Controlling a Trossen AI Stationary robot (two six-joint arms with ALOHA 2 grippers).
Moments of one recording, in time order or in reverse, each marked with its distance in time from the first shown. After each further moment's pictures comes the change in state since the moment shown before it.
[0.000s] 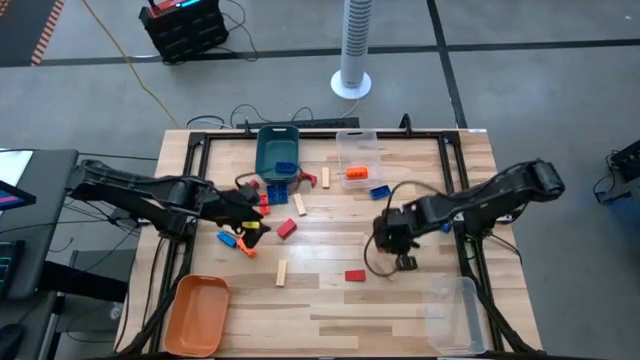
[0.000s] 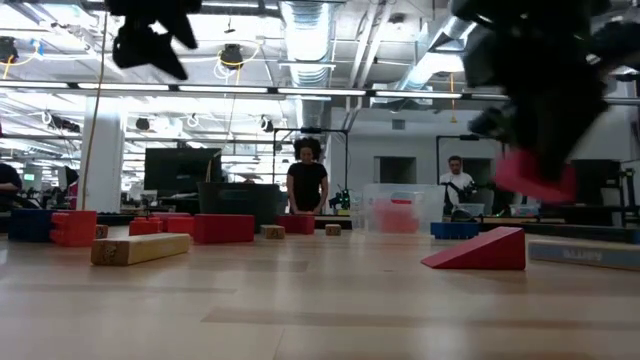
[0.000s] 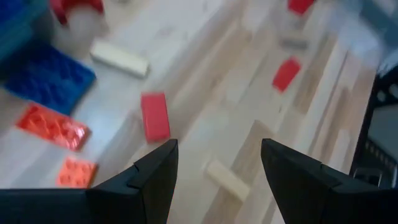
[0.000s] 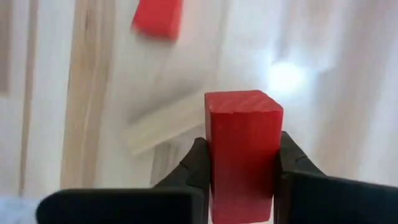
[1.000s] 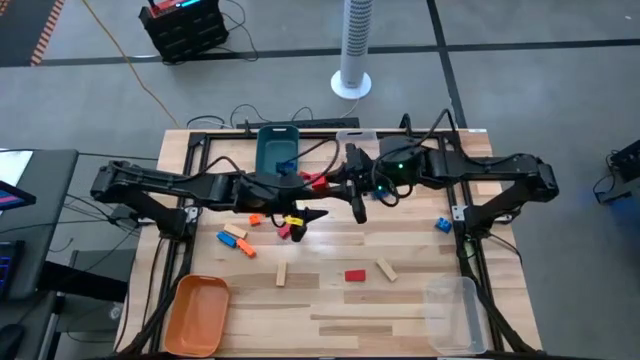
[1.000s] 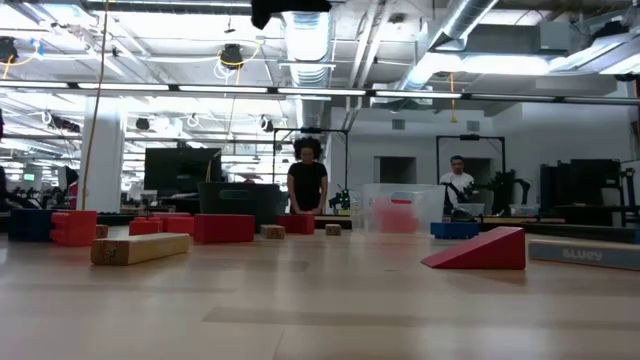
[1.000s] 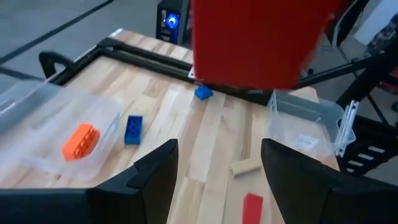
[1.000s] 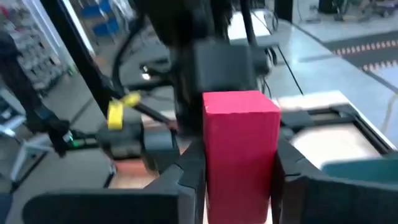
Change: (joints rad) left arm 0.074 0.333 0.250 0.555 -0.019 0.491; right arm -0.198 0.058 0.559 0.530 -0.006 0.084
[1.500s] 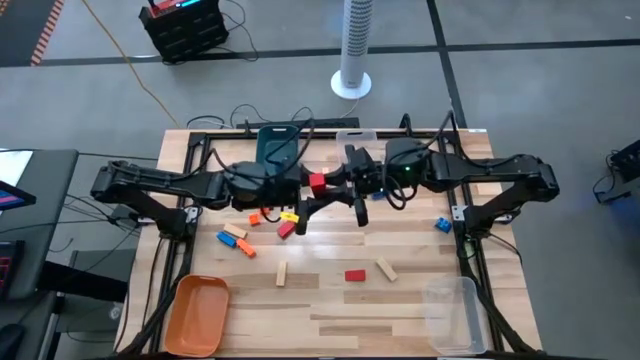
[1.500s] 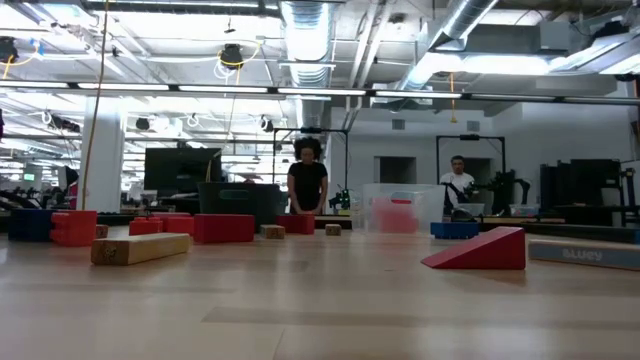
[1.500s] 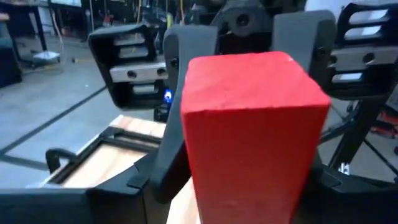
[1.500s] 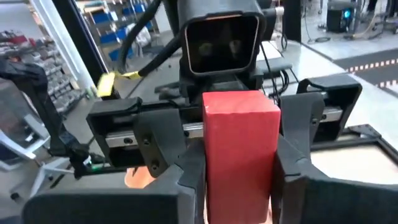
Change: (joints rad) left arm -0.002 -0.002 0.051 0.259 -0.051 0.166; right arm 0.032 -0.003 0.000 0.090 0.005 0.050
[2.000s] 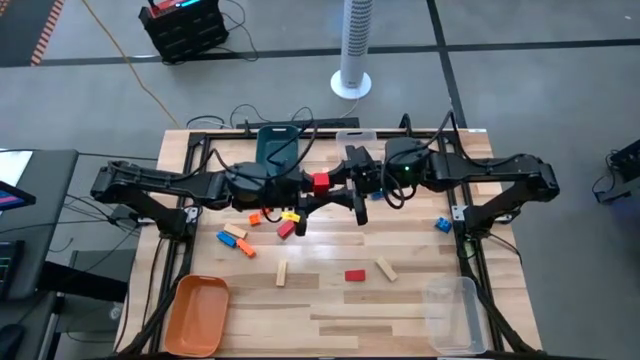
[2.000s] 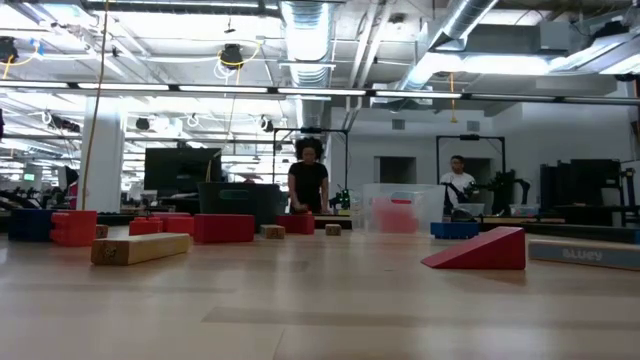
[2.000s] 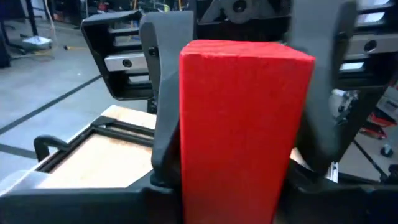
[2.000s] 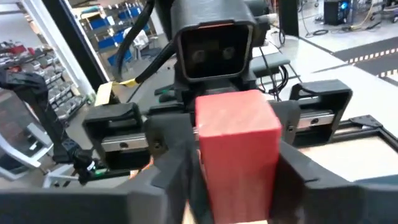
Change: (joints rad) left arm 0.000 -0.004 -0.003 -0.028 0.017 -0.056; right arm 0.007 -0.001 0.002 -0.030 0.002 0.054
